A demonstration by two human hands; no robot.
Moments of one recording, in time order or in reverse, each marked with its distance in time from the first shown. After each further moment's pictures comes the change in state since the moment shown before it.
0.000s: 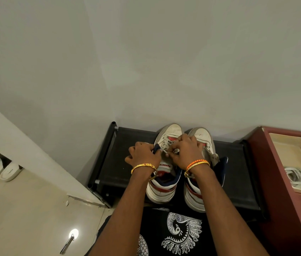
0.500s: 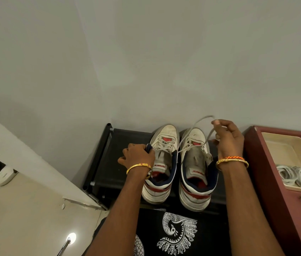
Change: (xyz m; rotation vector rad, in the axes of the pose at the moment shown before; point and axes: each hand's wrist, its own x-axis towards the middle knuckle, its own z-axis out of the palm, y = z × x) left_hand 0.001 0.002 0.003 0.035 0.070 -0.066; right_hand -0.014 0.059 -0.052 1.360 0.645 0.297
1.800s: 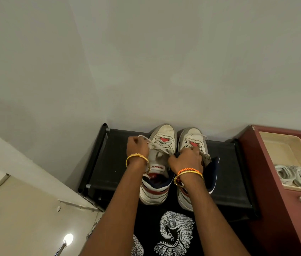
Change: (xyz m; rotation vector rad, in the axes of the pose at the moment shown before) left_hand 0.012 0.026 -0.012 -0.753 -0.083 -0.262; right_hand -0.048 0.047 0.048 -1.155 -0.269 0.126
